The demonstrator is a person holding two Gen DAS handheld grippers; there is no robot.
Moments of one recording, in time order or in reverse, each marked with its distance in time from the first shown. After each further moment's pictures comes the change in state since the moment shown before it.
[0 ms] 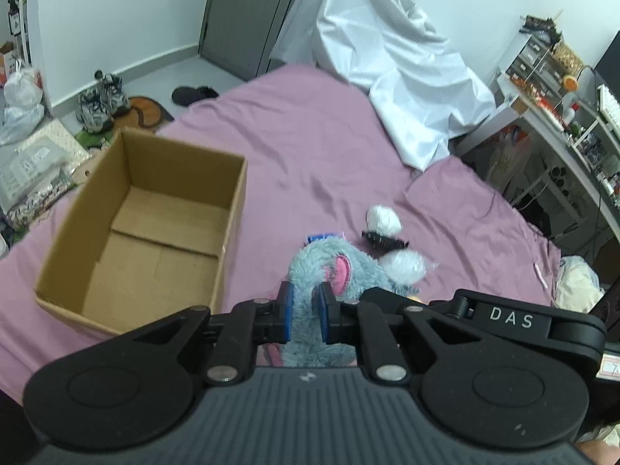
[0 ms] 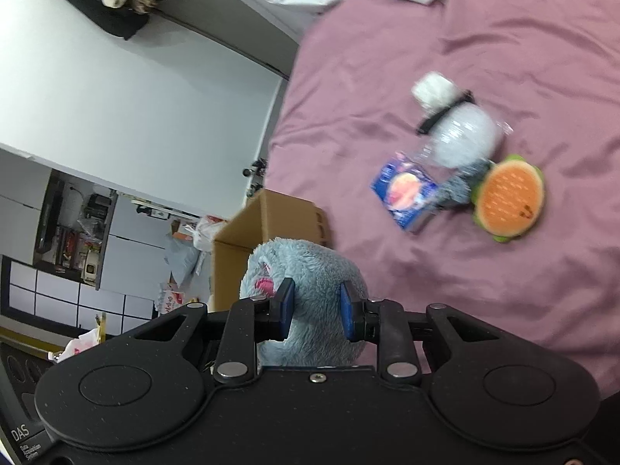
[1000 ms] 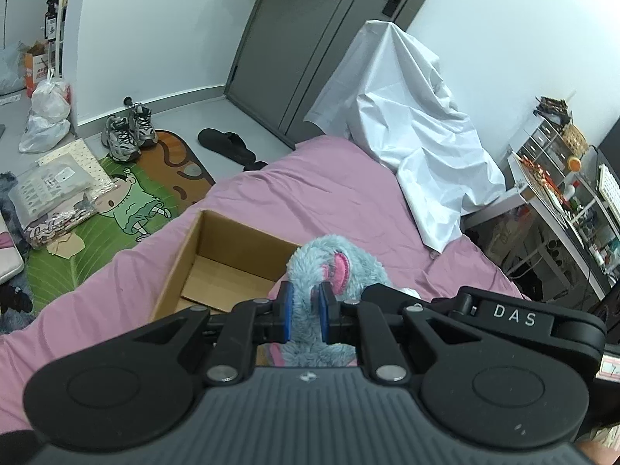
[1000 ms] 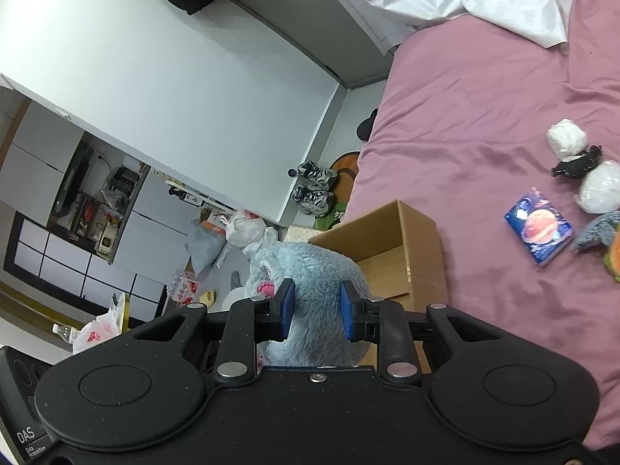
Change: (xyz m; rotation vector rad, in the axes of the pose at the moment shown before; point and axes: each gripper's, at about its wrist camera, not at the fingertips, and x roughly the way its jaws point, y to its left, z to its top) left arm -0.056 0.086 0.051 -0.108 -0.135 -0.023; right arm 0.046 0.111 -0.005 -0.150 -0.019 0.047
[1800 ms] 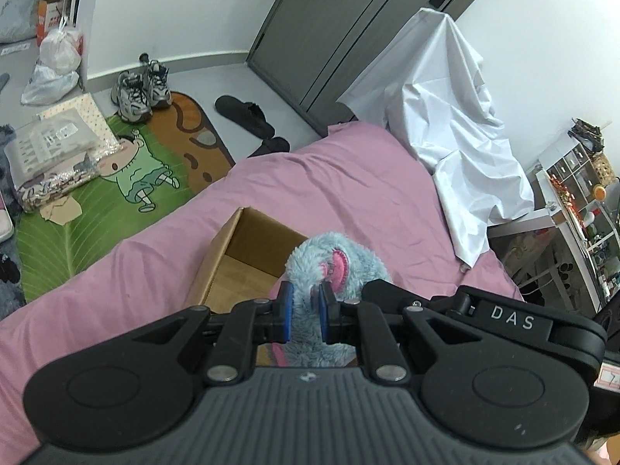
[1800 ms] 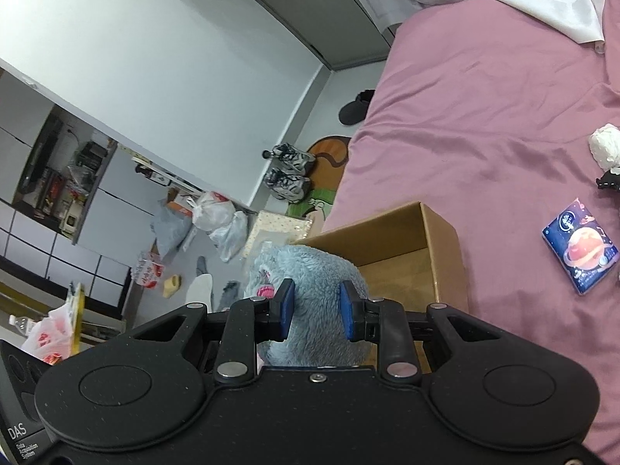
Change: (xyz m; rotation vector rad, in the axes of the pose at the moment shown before) left arm 0.065 0.066 0.026 -0.120 0.089 -0.011; right arm 0.072 0.017 0.009 -0.042 0.052 -0.114
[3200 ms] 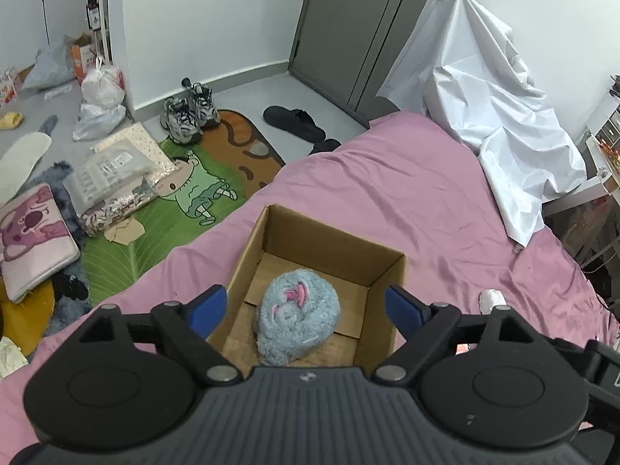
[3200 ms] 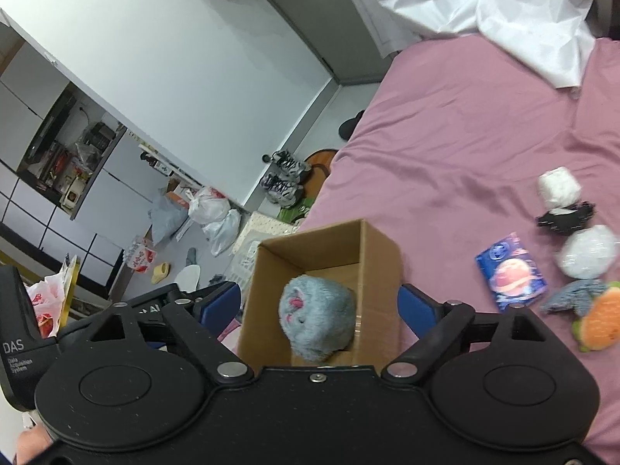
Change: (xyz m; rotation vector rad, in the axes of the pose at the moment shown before) left arm -0.016 -0.054 -0.015 0.109 -0.019 0.256; right arm -0.071 -0.036 0.005 -0.121 -0.040 -0.010
